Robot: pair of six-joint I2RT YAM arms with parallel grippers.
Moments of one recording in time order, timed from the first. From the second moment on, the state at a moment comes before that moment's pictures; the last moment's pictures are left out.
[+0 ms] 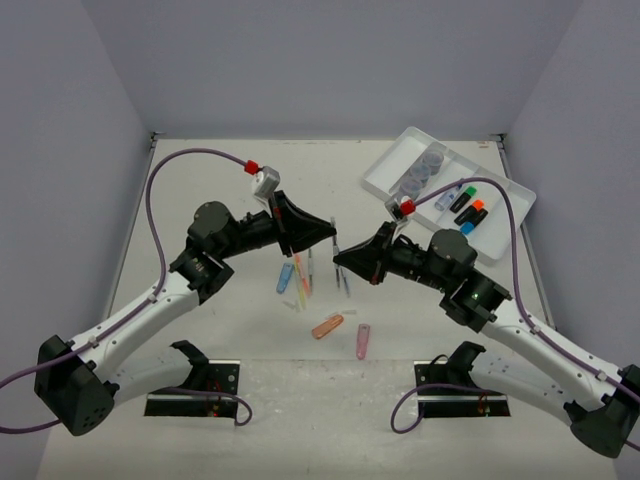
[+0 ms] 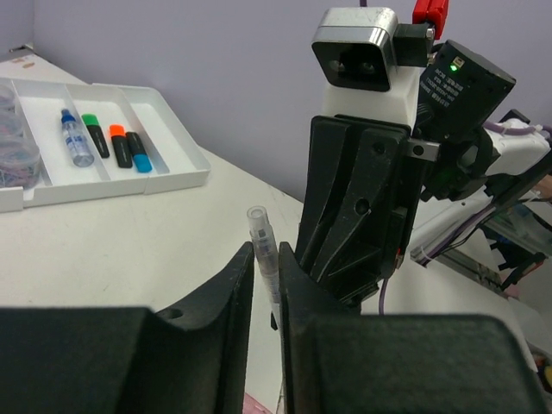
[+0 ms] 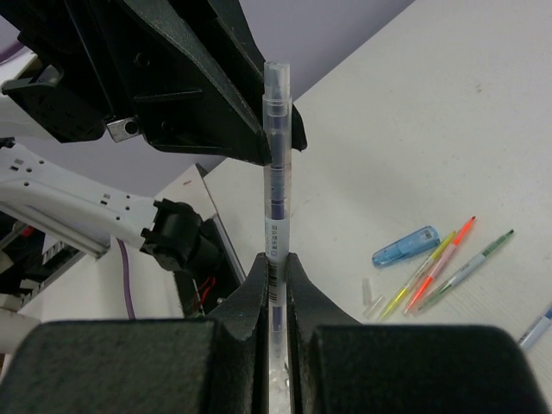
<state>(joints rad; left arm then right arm) -0.65 1.06 0.82 0.40 0.62 -0.58 0.79 0.84 0.75 0.04 -0.34 0.50</state>
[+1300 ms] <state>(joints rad) -0.66 0.95 0.81 0.37 0.68 -0.54 0.80 0.97 0.80 0.22 -0.59 0.48</state>
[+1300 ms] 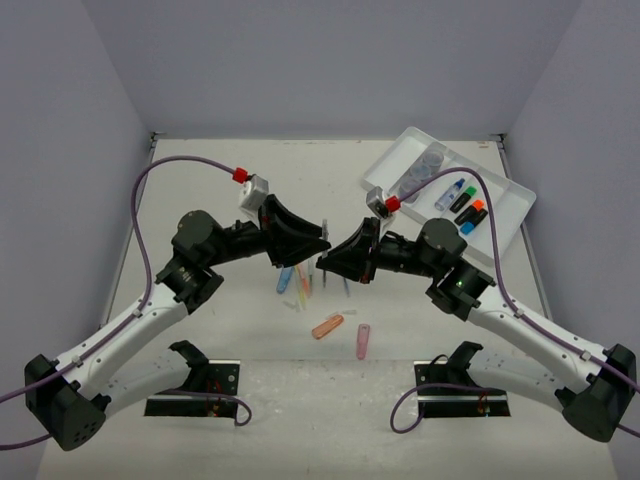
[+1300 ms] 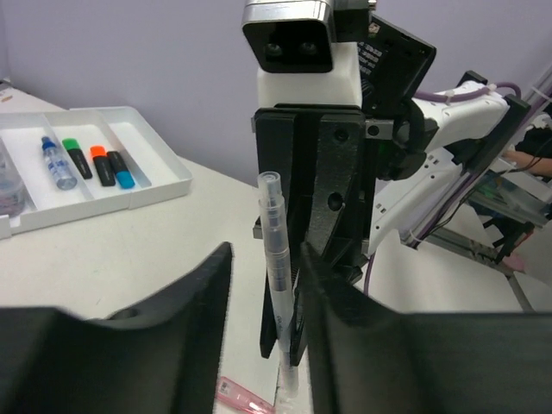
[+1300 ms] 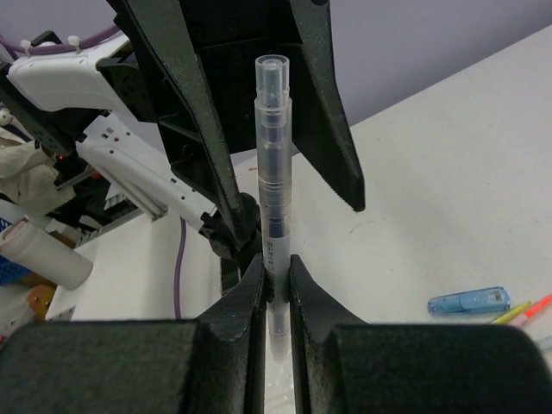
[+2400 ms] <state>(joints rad) -0.66 1.02 0.98 0.25 0.64 -0.47 0.80 0.96 0.85 0.03 -0.55 0.40</state>
